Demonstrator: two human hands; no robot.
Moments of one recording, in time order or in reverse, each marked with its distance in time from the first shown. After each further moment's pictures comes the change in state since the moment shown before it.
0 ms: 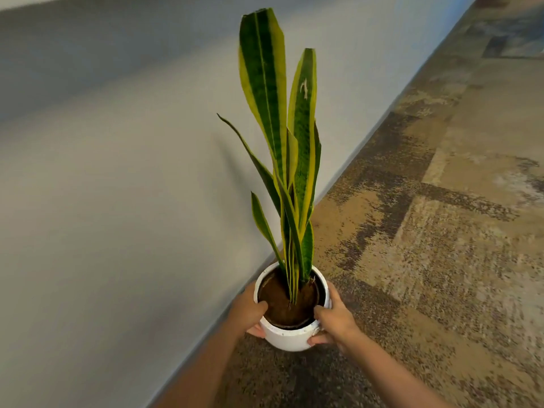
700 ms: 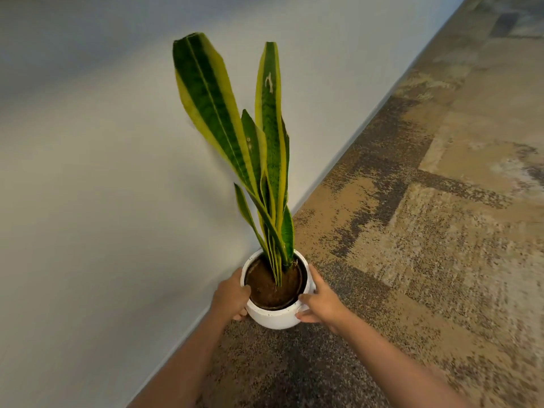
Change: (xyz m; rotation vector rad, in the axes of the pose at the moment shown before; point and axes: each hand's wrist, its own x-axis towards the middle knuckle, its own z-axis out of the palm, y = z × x) left_hand 0.003 -0.008 -0.011 0.095 0.061 -0.073; right_hand -0.001 -0.012 -0.005 -0.103 -0.193 -0.053
